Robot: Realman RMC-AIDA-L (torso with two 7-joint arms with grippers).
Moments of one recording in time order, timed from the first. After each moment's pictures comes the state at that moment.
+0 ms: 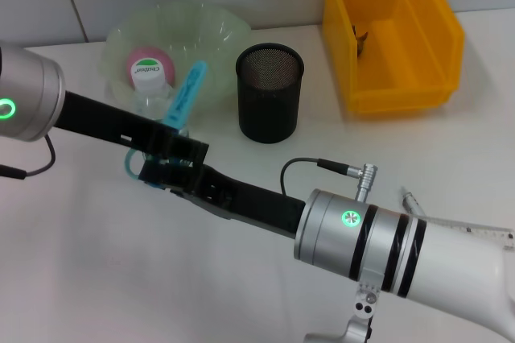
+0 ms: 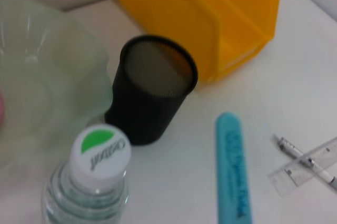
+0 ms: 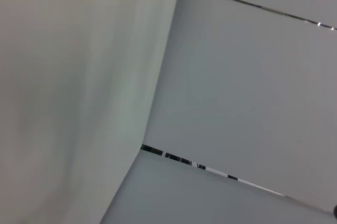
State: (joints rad) left arm -0.53 -2.07 1.34 1.69 2.34 1.68 -2.88; right arm 0.12 2.09 -2.16 -1.19 -0.73 -0.59 -1.03
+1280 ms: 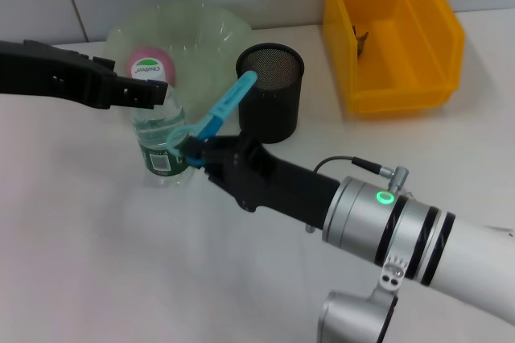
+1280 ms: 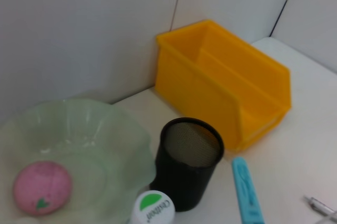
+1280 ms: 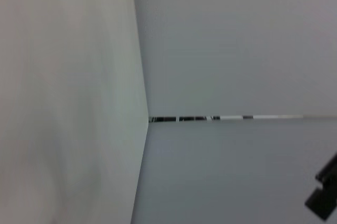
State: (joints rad) left arm -0.41 -2.07 1.23 1.97 2.30 1.67 -2.82; right arm 0.08 2.09 -2.10 -1.17 -0.69 -0.59 -0.74
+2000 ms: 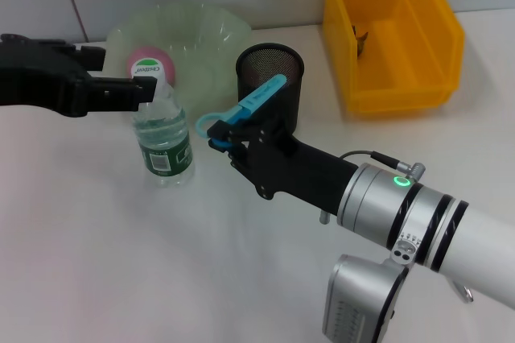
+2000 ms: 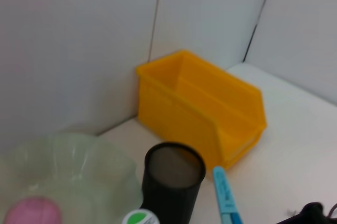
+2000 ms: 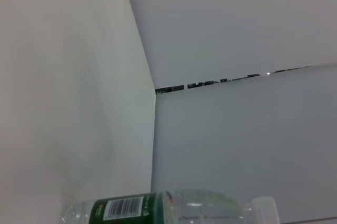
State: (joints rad) left arm -0.30 -2.07 1.16 2.02 2.15 1.64 -2.66; right arm 0.08 2.08 -2.07 -1.17 -0.70 -0.53 -0.59
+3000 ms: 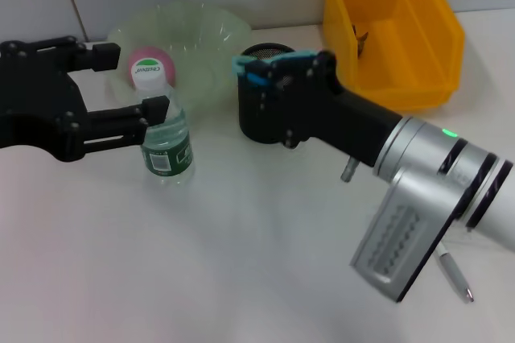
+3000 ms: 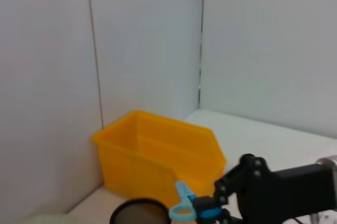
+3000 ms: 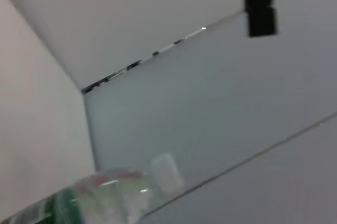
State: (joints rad) left arm -0.04 -2.07 1.23 2.05 1.86 1.47 -2.25; right arm 0.08 2.08 -1.92 -1.20 -0.69 -0.62 -0.24
